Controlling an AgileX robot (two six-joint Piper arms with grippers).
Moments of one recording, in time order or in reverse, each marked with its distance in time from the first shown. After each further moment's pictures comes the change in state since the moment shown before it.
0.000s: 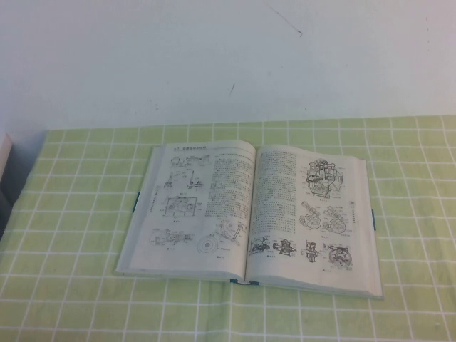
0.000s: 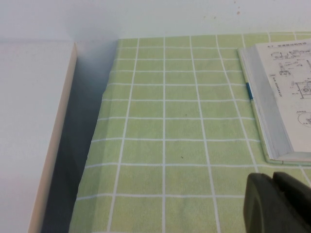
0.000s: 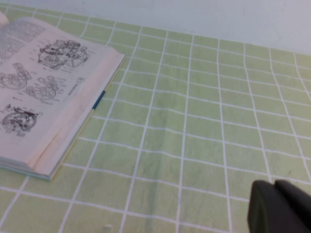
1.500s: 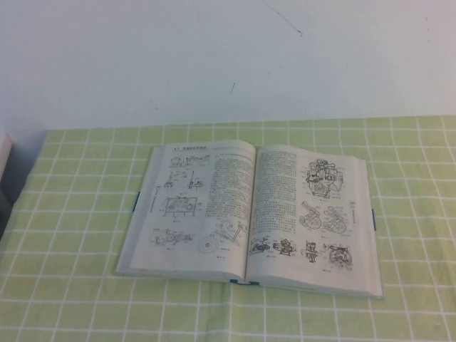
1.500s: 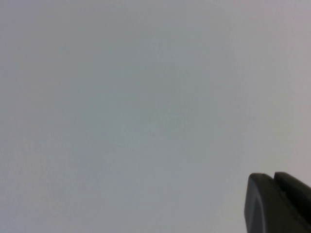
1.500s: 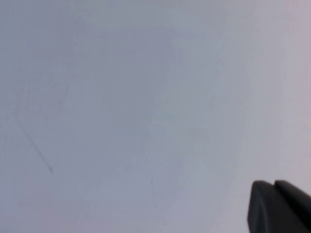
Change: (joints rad) right arm 0.000 0.000 0.006 -0.111 -0.690 0.053; left arm 0.000 0.000 0.004 0.006 -0.817 0.002
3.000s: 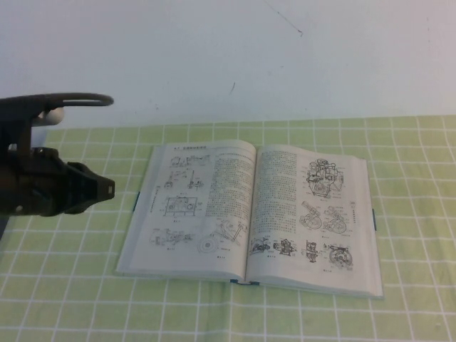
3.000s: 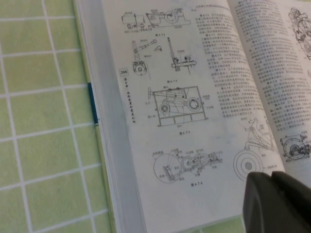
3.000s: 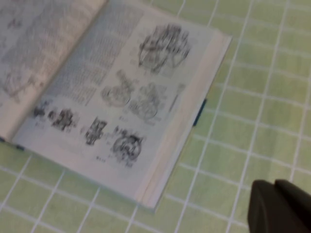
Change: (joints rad) right arm 0.000 1.009 -0.741 0.566 0.934 -0.423; left arm 0.000 1.316 -0.882 -0.822 1.115 0.741
